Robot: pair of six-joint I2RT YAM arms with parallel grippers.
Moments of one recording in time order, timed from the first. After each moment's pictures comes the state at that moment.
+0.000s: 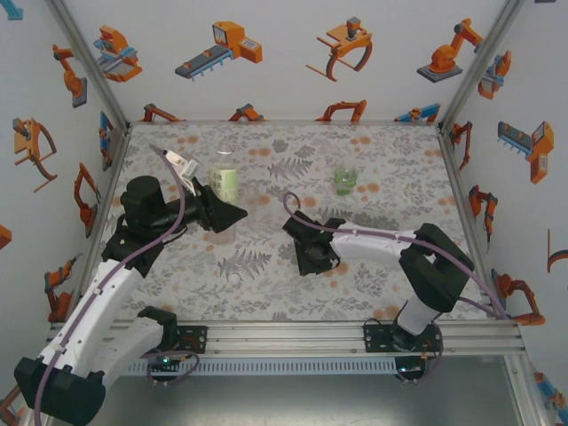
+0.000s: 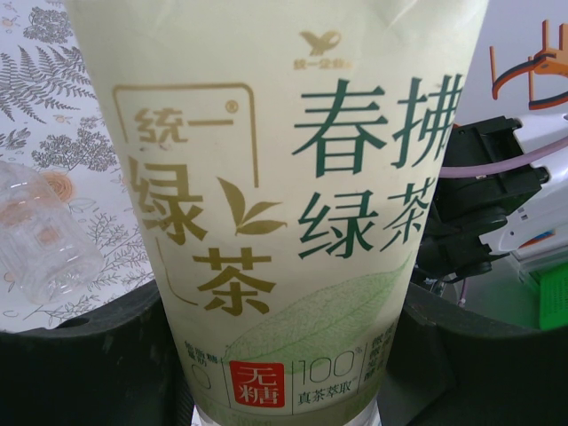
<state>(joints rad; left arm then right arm) -0.37 0.86 0.80 -0.15 0.67 -0.37 0.92 1.65 0.94 -0.60 0.09 0.69</state>
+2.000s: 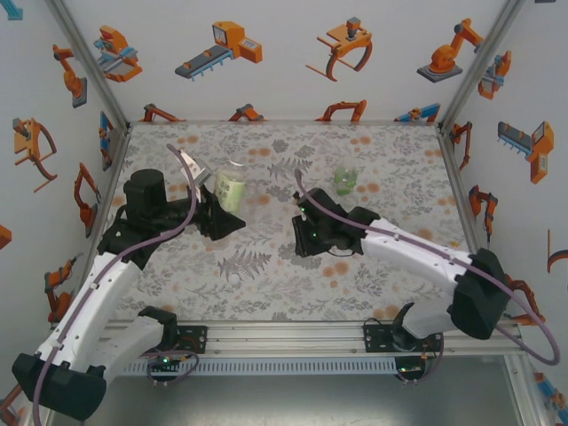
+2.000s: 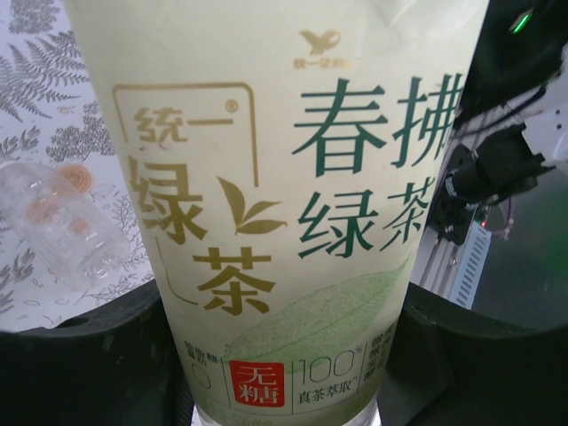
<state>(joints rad) -0.37 0.91 0.92 -0.41 0.76 -0.02 0.87 1.35 1.05 -0.62 -0.01 0.44</state>
